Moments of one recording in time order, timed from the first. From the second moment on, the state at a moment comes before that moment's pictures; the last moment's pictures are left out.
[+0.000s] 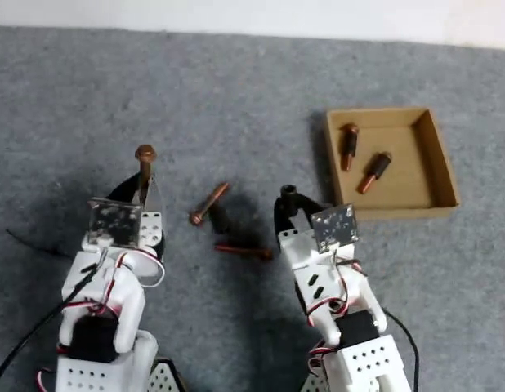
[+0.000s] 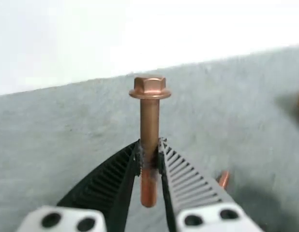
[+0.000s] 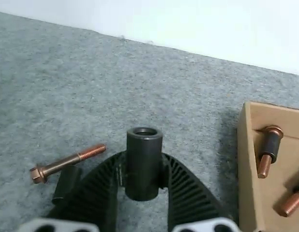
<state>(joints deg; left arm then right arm) 0.0 -101.1 81.7 40.7 -0.2 -21.8 -88.5 95.2 15.8 5.0</state>
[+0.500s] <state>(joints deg) 4.7 -103.5 86.6 20.4 17.4 -32.4 -88.5 95.2 8.1 5.0</state>
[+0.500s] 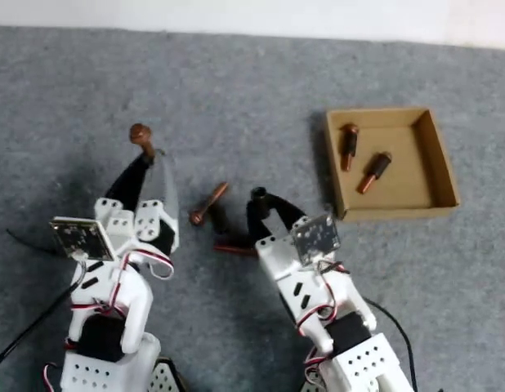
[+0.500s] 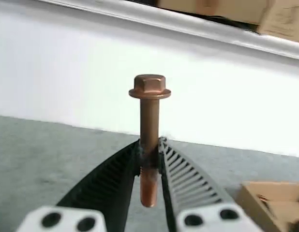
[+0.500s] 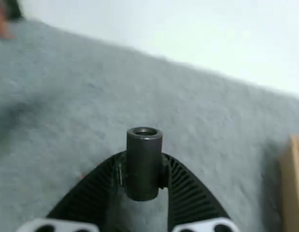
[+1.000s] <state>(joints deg) 18.8 -103.6 87.5 20.2 25.5 -36.9 -88.5 95.8 -0.4 7.3</state>
